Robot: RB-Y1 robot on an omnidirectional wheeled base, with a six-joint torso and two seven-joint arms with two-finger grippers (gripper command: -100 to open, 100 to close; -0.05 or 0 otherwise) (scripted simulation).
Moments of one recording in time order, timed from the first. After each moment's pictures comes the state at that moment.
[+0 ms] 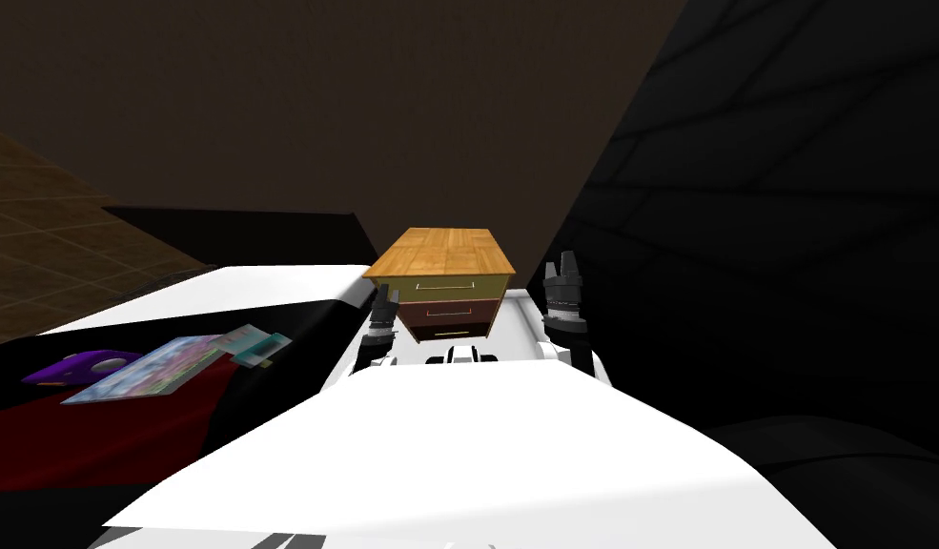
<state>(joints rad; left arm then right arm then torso) 0.40 0.18 -0.03 -1.71 0.05 -0.76 -0.03 0.52 -0.04 -0.02 -2.32 0.10 -0.46 0.09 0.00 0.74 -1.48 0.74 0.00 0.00</state>
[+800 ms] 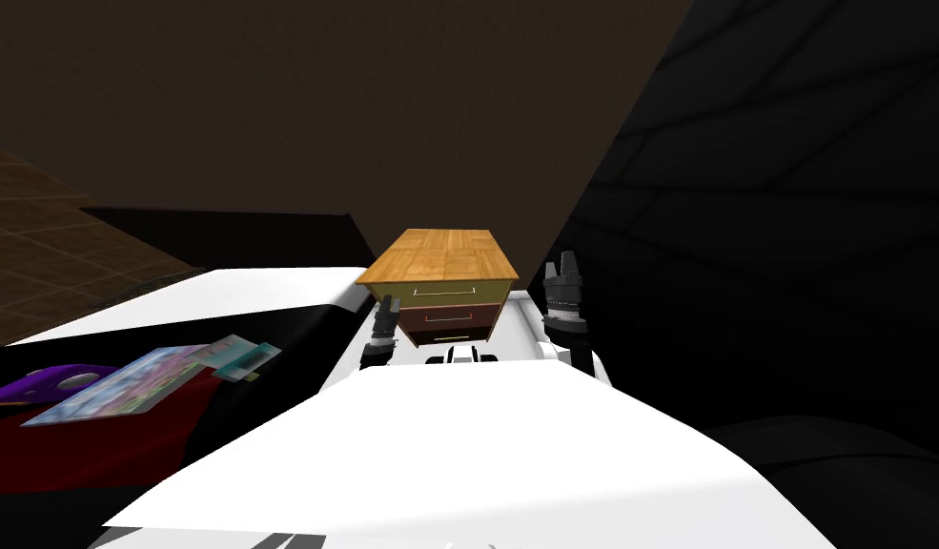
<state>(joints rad) 0.37 0.19 -0.03 -1.51 0.03 -0.93 -0.04 0.52 -0.04 -0.02 -2.32 0.10 -0.46 0.09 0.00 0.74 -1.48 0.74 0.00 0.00</state>
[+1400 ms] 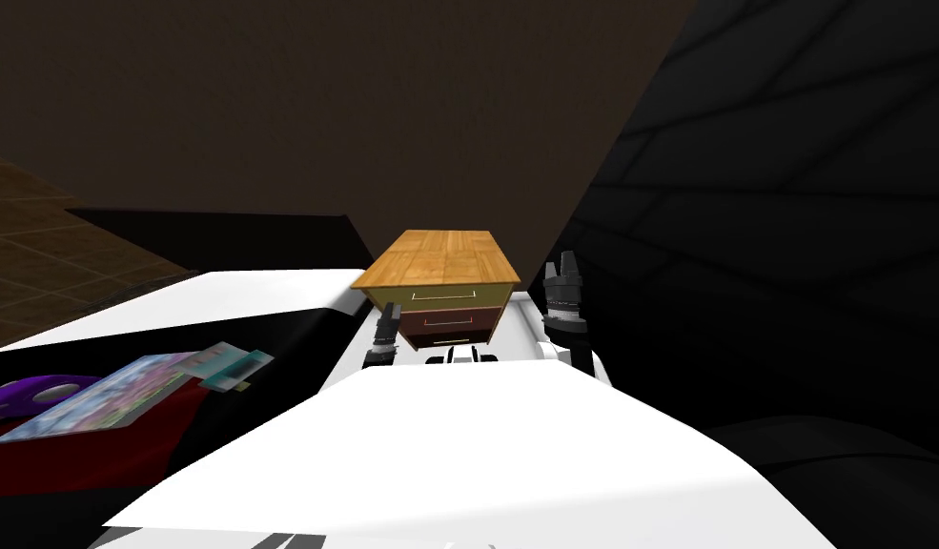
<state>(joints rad) 0.35 0.18 -0.02 -1.36 0.01 -1.05 -0.04 0.52 -0.04 -0.02 -2.32 0.10 -0.46 0.09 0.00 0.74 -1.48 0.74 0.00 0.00</state>
